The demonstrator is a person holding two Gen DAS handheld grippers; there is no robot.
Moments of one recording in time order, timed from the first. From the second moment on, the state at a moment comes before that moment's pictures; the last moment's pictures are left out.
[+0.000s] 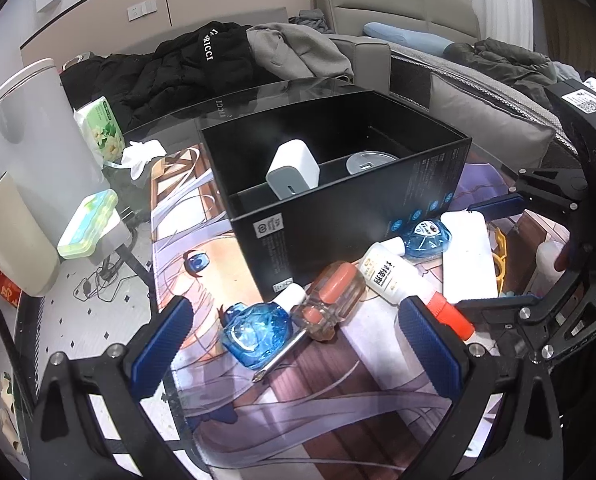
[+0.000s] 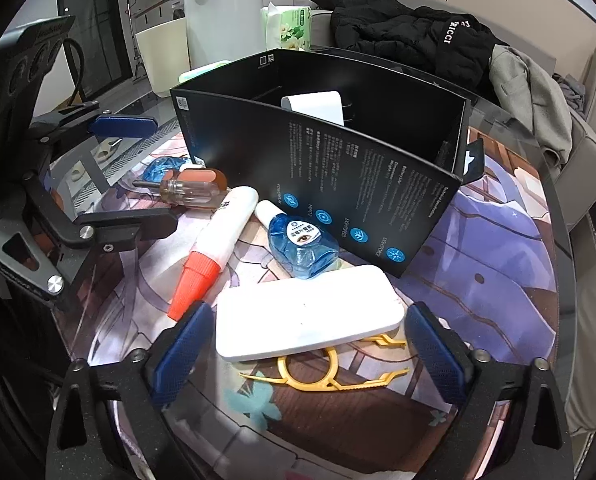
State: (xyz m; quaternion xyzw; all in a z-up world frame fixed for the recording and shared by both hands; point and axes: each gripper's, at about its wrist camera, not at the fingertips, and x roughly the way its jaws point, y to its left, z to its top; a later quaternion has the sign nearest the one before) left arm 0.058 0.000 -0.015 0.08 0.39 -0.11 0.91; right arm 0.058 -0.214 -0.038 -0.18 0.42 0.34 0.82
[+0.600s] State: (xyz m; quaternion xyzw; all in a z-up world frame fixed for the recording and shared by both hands) left arm 0.058 0.023 -0.012 0.05 0.39 -0.10 0.91; right arm 0.047 -0.218 -0.018 -0.18 0.39 0.35 0.83
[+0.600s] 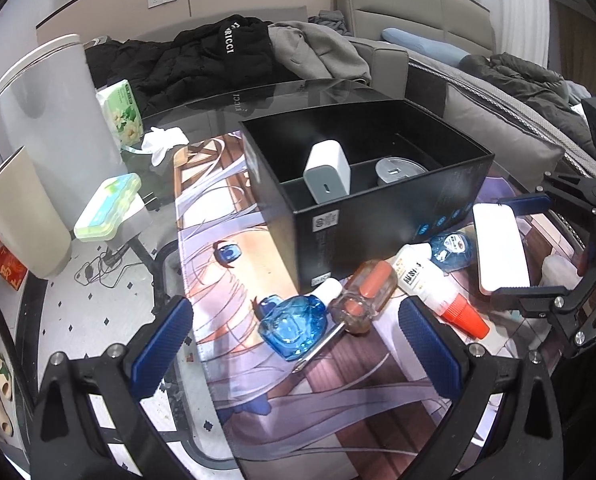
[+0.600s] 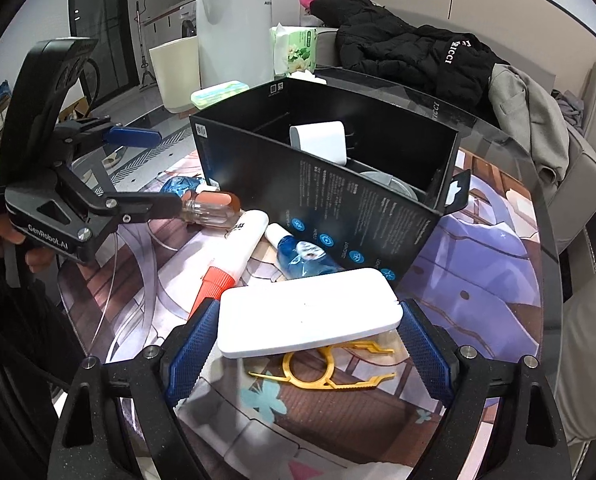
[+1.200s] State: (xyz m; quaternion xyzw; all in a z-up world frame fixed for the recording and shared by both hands) left arm 0.045 -0.040 -0.004 0.11 0.37 -0.21 0.90; right arm 0.049 -0.243 -0.001 -0.16 0.37 0.33 0.85
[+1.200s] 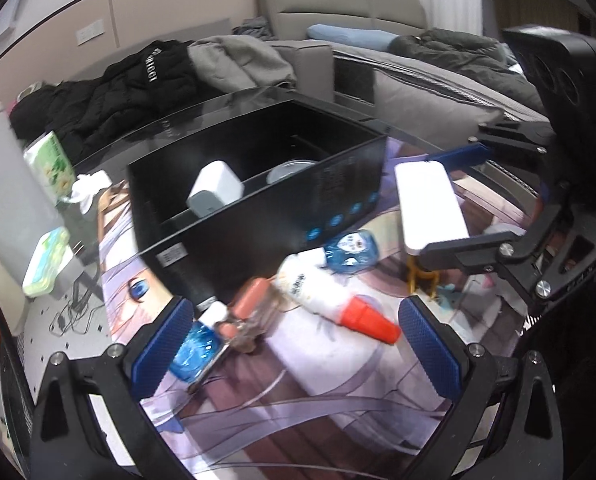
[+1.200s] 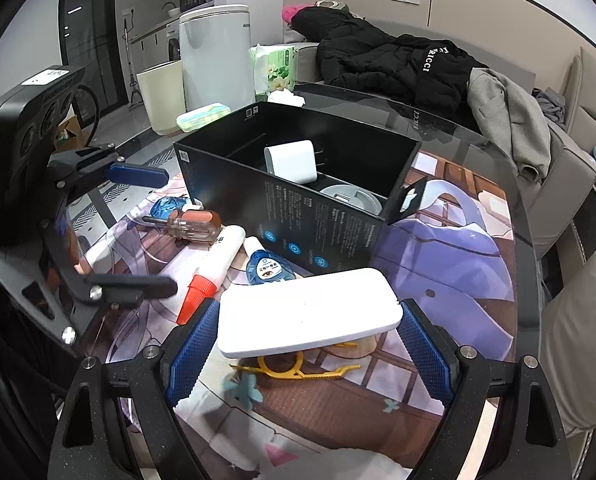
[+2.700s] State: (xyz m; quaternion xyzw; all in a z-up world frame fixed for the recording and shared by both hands) left arm 0.076 -0.084 -0.020 0.14 0.42 -0.28 0.86; right arm 0.048 -0.269 0.007 -0.14 0.37 0.32 0.86
